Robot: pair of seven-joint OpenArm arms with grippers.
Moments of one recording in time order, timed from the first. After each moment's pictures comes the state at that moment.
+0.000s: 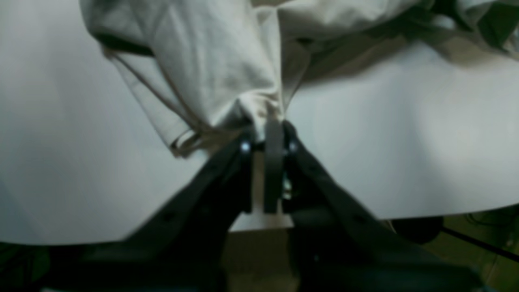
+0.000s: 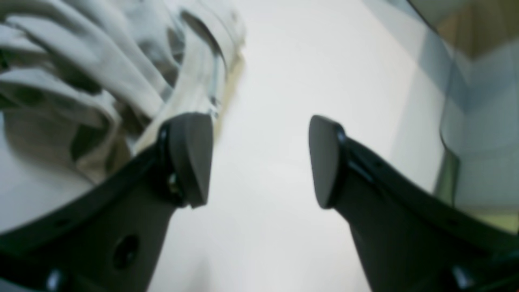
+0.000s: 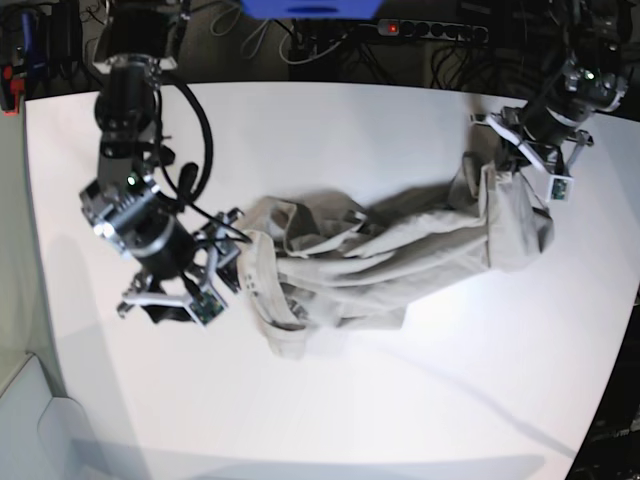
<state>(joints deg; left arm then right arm) 28.7 -22.1 -12.8 116.7 -30.5 -6.0 50.3 3.9 2.0 2.0 109.2 -10.2 40.1 -47.6</state>
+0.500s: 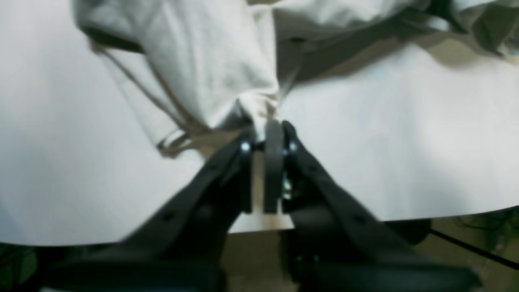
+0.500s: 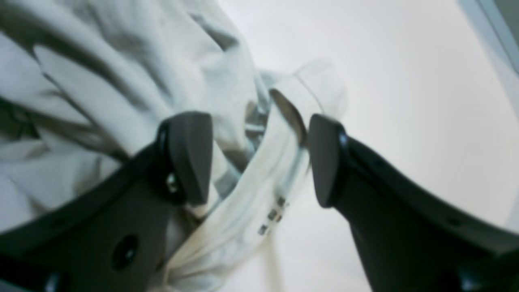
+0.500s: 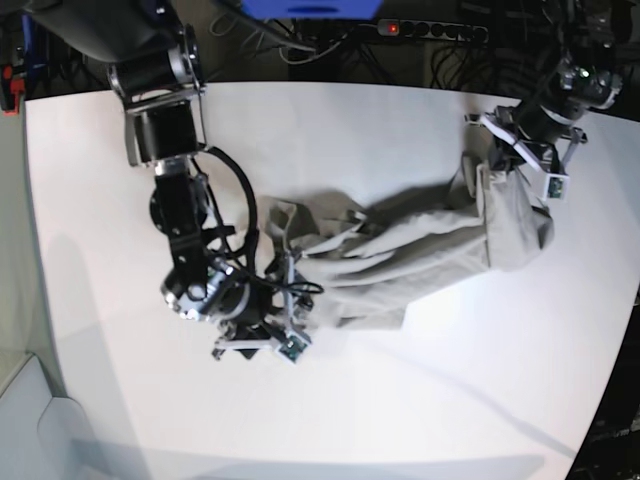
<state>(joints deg) 28.5 -19.9 -12.9 116.7 -30.4 -6.0 50.1 21.6 -0.1 -9.6 76.4 -10.4 40.1 -40.1</state>
